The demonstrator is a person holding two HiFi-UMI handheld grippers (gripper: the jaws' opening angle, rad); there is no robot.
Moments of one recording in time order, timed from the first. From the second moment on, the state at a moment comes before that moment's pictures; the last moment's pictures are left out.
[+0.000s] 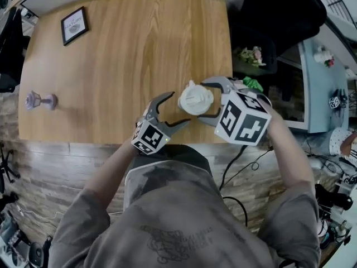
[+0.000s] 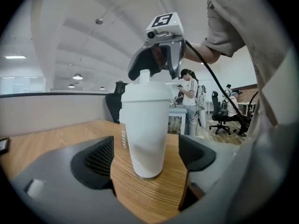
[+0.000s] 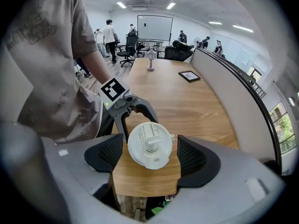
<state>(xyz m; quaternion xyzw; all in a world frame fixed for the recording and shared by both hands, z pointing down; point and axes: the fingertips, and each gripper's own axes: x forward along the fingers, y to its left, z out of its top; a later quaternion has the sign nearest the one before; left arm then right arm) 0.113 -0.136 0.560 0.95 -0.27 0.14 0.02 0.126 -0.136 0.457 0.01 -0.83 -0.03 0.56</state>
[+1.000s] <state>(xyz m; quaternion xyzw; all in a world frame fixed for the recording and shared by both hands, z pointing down) 0.139 -0.149 0.602 0.97 -0.20 0.14 0.03 0.128 -0.137 0.497 -0.04 -0.79 -0.08 0.61</state>
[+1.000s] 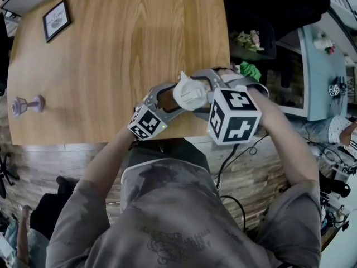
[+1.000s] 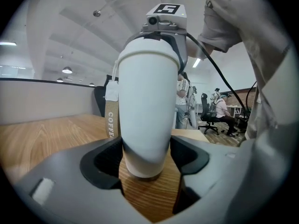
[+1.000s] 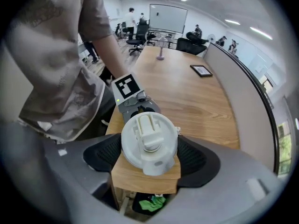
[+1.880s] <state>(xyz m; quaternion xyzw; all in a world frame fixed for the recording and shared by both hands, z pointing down) 0.135 -0.143 0.610 0.97 -0.17 0.14 0.04 0.124 -0.126 0.497 -0.16 -0.75 -0.22 0.60</state>
